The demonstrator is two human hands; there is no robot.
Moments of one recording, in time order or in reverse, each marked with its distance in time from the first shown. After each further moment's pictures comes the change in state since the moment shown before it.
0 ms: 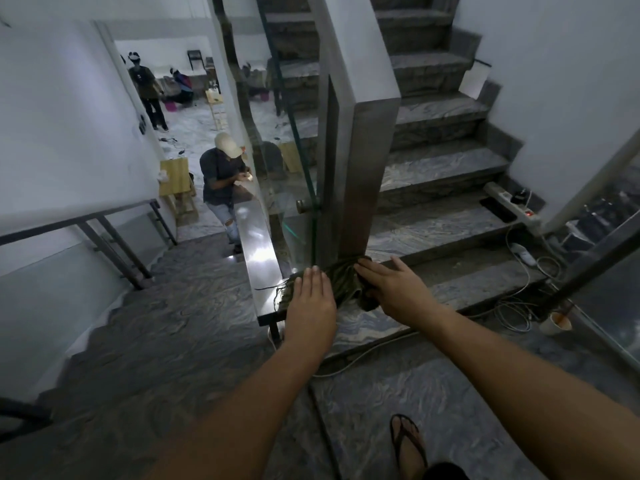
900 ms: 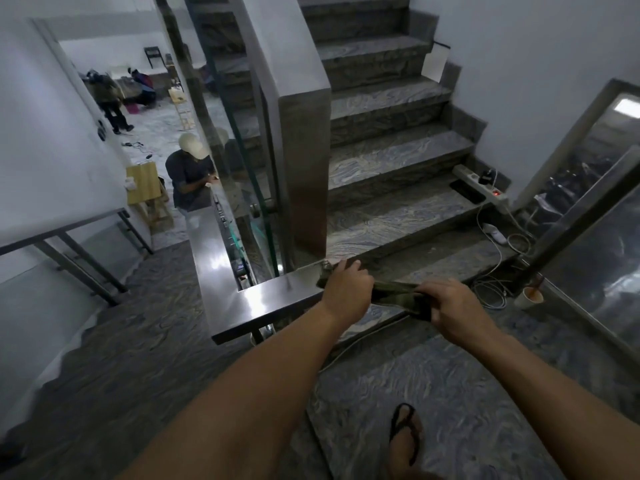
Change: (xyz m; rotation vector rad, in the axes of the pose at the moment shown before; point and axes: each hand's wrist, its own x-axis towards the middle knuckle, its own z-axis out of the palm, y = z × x) left_hand 0.088 0.093 0.003 -0.119 -0.049 0.446; right_hand -0.111 0.073 -0.009 0.325 0.162 0.474
